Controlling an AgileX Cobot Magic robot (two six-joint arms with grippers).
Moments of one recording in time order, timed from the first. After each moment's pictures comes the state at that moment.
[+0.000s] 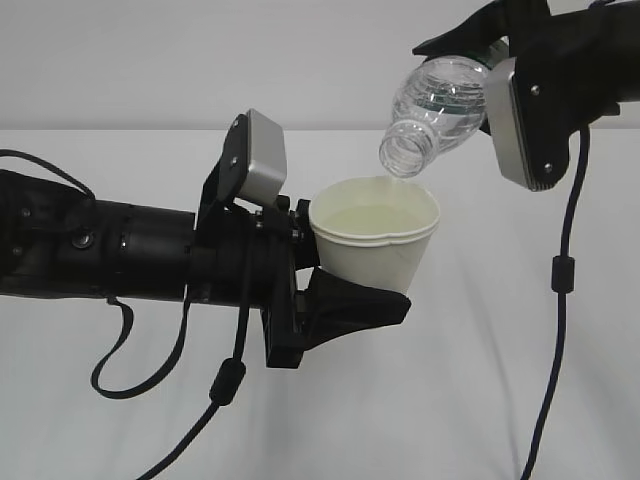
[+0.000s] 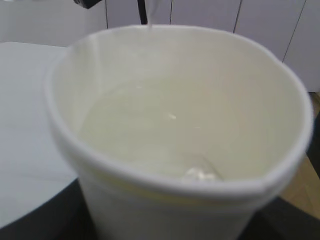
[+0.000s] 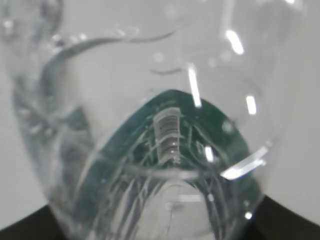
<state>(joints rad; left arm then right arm) -0.57 1.80 -0.85 1.18 -0.95 -0.74 0.19 1.49 -1.04 -1.65 -0.50 -0.26</state>
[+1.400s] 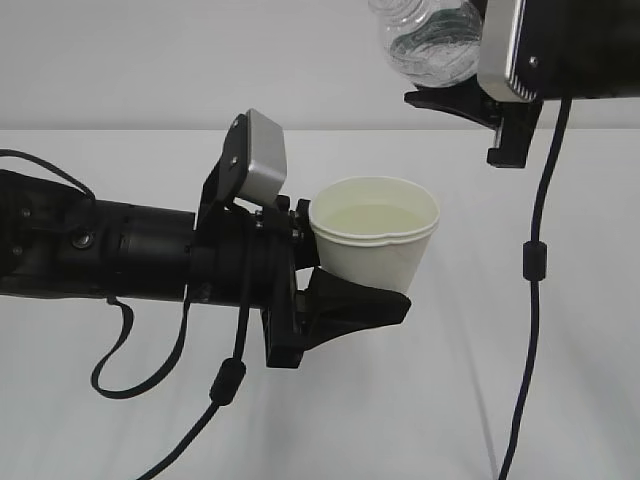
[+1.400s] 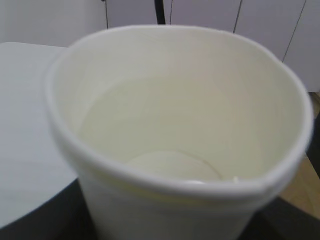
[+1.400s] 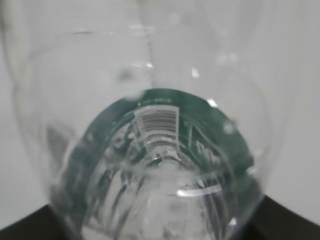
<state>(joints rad) -0.57 1.80 -0.85 1.18 -0.95 -0.74 0.19 1.49 -1.04 -1.58 -0.56 0.36</state>
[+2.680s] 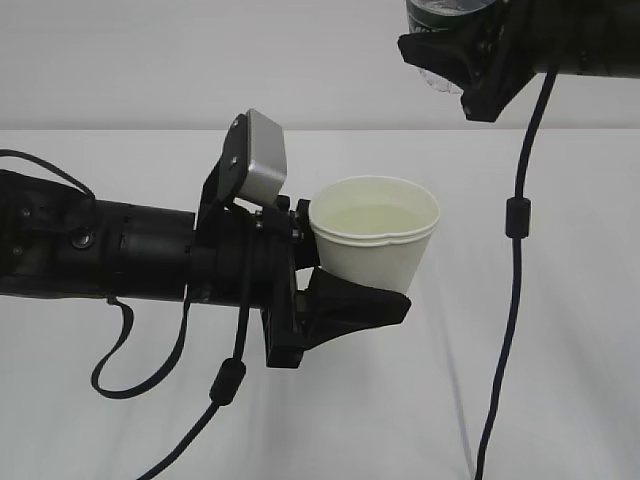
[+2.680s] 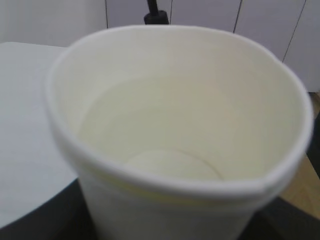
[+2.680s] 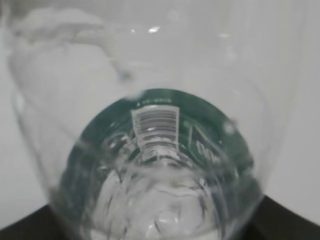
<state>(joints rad) -0.57 1.80 -0.85 1.18 -0.95 -0.74 0.19 1.49 -1.04 -1.34 -0.56 0.62</state>
